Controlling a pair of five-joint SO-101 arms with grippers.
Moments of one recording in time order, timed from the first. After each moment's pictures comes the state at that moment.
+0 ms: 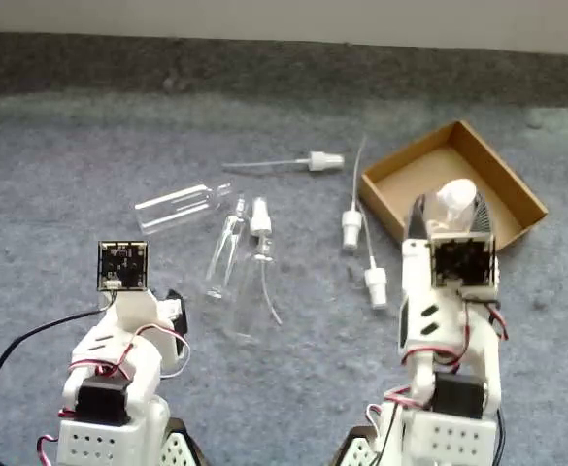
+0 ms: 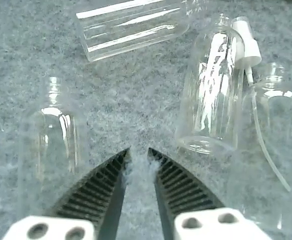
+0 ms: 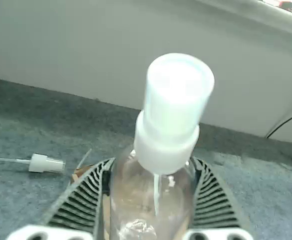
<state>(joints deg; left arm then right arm) -0.4 -103.7 89.7 68.1 13.1 5.2 -83.2 75.5 21.8 17.7</state>
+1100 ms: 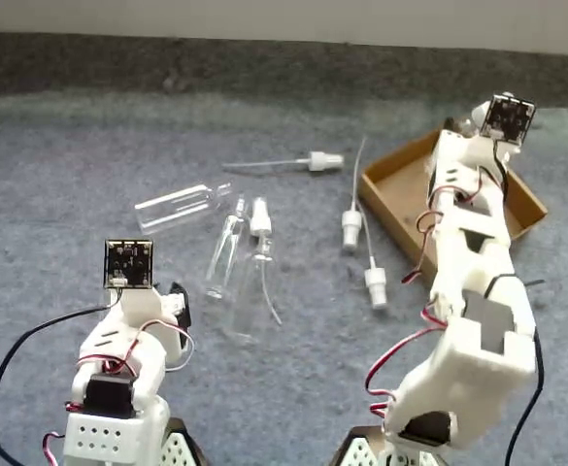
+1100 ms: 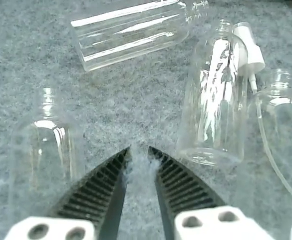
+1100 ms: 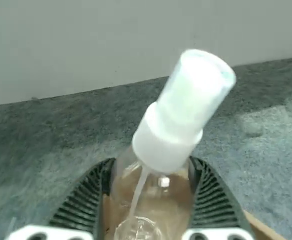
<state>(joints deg) -0.4 -103.6 95.3 59.6 13.0 10.7 17.6 20.5 -14.1 -0.8</state>
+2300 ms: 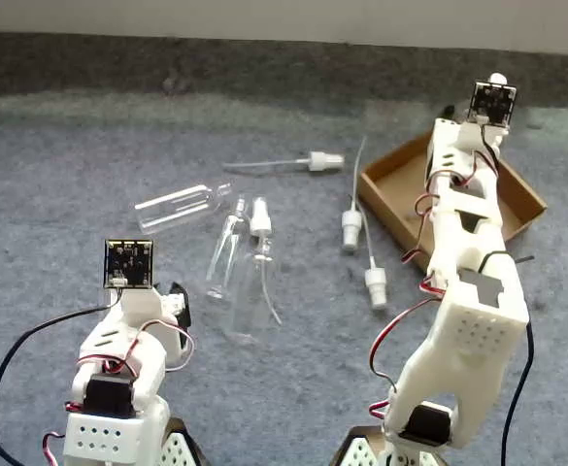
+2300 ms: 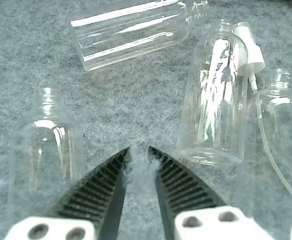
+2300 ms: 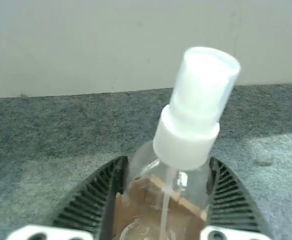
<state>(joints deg) -0.4 -103.6 95.3 59.6 13.0 10.6 31.2 6.4 -14.7 5.4</state>
